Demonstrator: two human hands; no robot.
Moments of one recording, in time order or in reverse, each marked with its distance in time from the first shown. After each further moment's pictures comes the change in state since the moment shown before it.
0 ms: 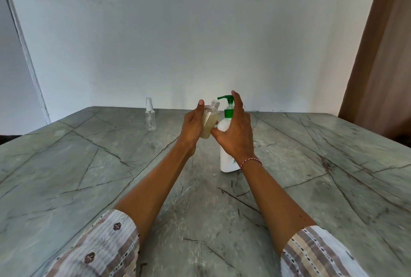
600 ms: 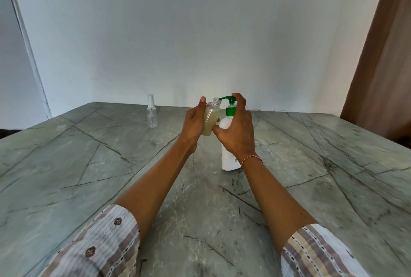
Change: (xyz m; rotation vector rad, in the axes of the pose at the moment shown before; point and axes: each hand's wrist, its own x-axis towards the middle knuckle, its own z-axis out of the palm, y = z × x) left_hand 0.001 0.002 -0.001 -0.017 0.006 -0.016; right_hand 0.001 0.000 0.002 0.031 0.019 -0.007
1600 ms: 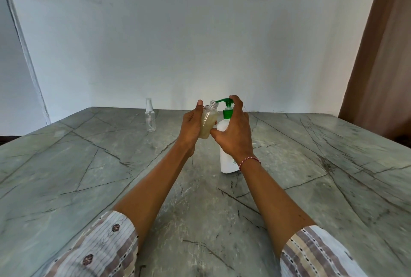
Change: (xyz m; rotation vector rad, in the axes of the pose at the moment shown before) left_hand 0.001 -0.003 -0.001 -0.002 0.001 0.023; right_hand 0.001 -0.001 -0.001 -0.003 -0.014 0.002
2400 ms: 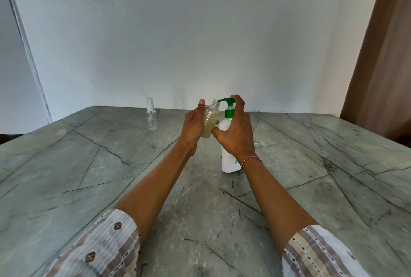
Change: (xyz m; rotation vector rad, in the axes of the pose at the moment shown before) left_hand -0.002 0.002 0.001 -0.005 -0.006 -0.008; right_hand 0.000 0.001 0.000 0.003 -0.001 -0.006
